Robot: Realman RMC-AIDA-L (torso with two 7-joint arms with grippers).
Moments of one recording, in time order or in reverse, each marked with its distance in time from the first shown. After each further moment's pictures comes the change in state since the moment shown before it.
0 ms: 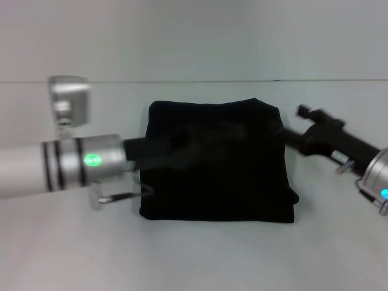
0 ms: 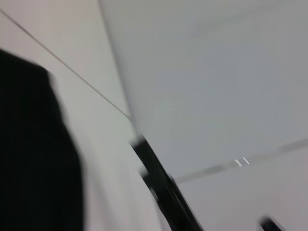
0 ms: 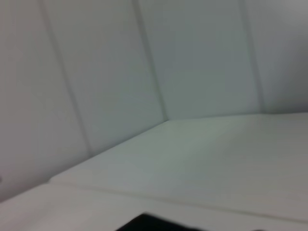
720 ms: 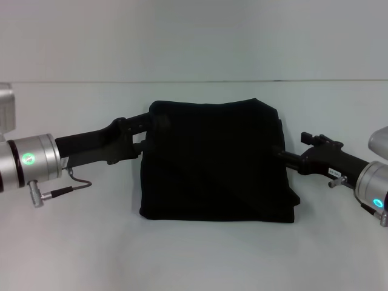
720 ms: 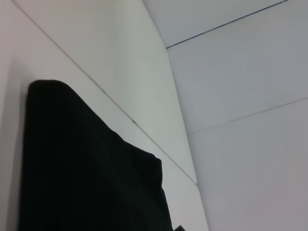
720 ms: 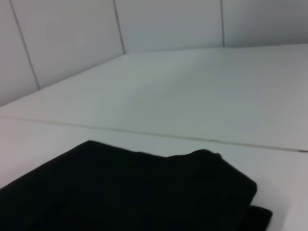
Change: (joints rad) left arm 0.102 0.109 -0.014 0.000 -0.026 -0.079 -0.021; right arm 0.026 0.004 -0.055 0.028 -0.030 0.252 0.013
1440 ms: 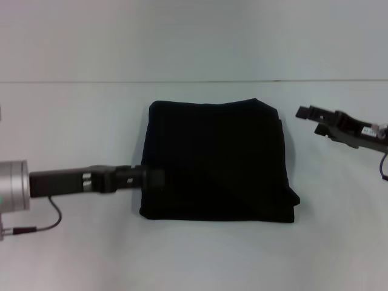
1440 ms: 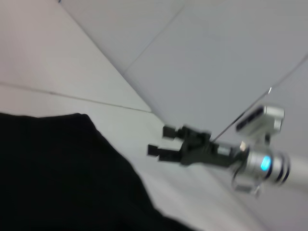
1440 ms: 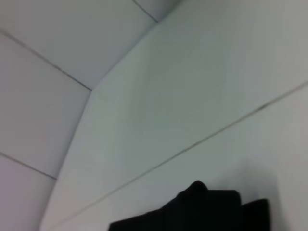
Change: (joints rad) left arm 0.092 0.017 0.048 0.138 0.077 0.285 0.433; right arm 0.035 -0.124 -0.031 -0.120 -0.209 -0.131 1.104
